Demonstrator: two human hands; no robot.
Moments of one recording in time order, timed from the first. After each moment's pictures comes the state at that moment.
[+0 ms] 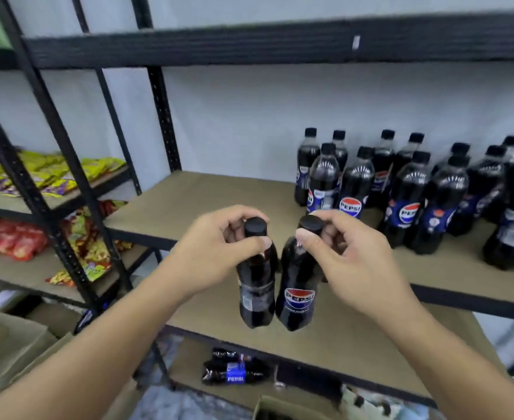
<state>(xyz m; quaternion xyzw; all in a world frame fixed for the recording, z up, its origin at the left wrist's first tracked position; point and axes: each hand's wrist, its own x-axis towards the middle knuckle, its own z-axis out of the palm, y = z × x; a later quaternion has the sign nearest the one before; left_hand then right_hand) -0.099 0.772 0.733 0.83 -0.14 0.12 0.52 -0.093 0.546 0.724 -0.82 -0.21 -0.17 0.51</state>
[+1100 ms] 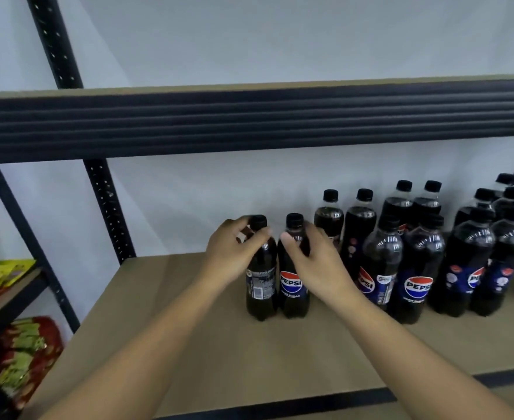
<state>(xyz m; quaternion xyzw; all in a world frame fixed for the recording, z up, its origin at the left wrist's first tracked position) 0.240 0.876 0.734 0.82 -0.21 0.13 0.51 0.188 0.698 0.713 -0.85 -0.05 -0.30 0.43</state>
